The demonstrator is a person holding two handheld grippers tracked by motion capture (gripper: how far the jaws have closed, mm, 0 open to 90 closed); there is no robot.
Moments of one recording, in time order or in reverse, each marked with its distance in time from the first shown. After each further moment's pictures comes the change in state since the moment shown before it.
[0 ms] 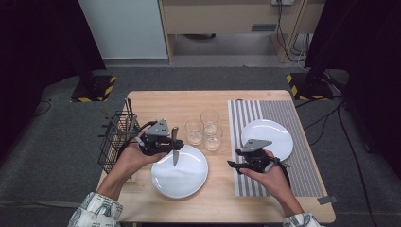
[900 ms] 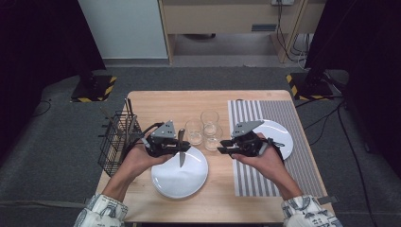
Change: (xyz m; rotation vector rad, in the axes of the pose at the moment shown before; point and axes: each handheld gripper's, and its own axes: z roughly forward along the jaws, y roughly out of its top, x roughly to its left) left arm -0.012 0.009 0.010 -0.018 -0.036 0.034; right arm 0.006 0.077 -0.018 -0.028 0.163 -0.109
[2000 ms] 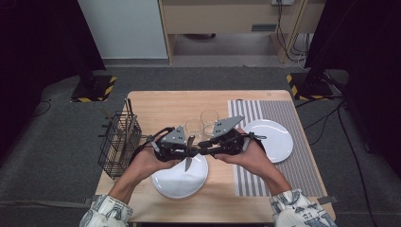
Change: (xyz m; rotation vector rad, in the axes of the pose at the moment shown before) left arm -0.015 0.009 0.019 0.043 -0.047 0.057; right arm 0.028 0.049 0.017 -0.062 0.193 -0.142
